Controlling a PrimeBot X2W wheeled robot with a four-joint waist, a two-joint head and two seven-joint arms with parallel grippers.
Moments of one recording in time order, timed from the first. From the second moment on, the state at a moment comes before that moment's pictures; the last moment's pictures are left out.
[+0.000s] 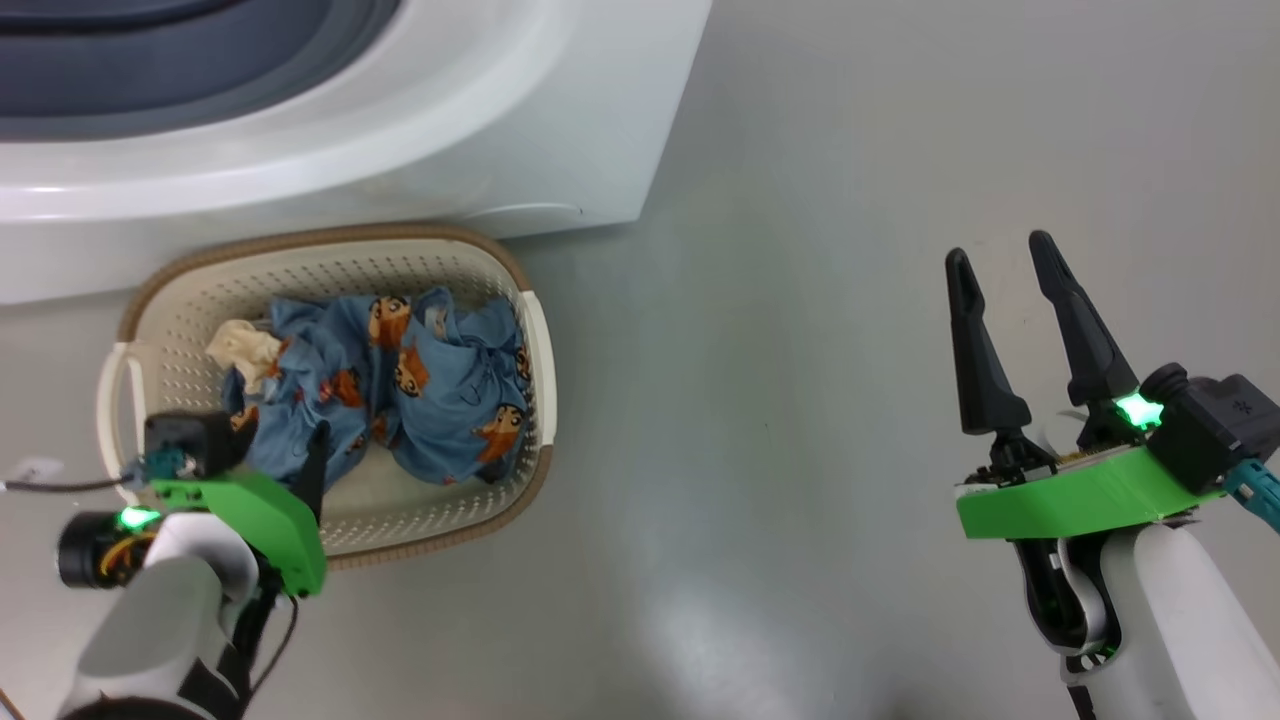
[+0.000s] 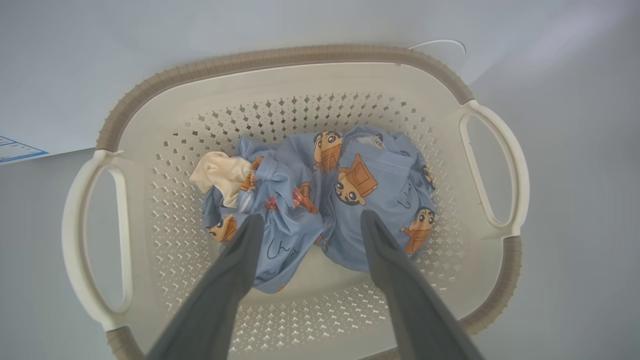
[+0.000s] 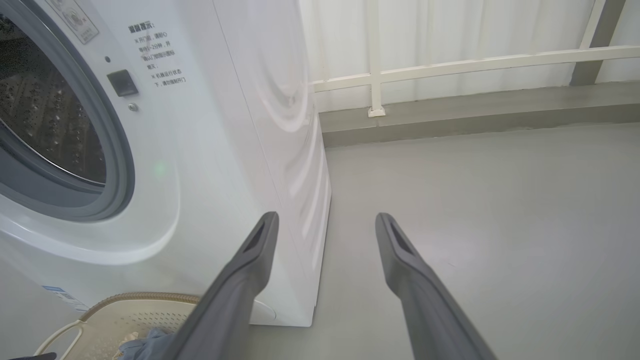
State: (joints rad) left arm -0.76 0.22 -0.30 1.24 -0.35 -0.13 -0.22; right arm -0.29 -0.10 0.11 0.07 0.32 0.13 -0.25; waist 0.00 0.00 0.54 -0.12
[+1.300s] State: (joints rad) left arm -1.03 0.36 -0.39 1.30 -0.34 -0.09 0.03; right arm -0.42 -0.08 0.20 0.00 0.31 0.13 -0.25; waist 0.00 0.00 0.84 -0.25
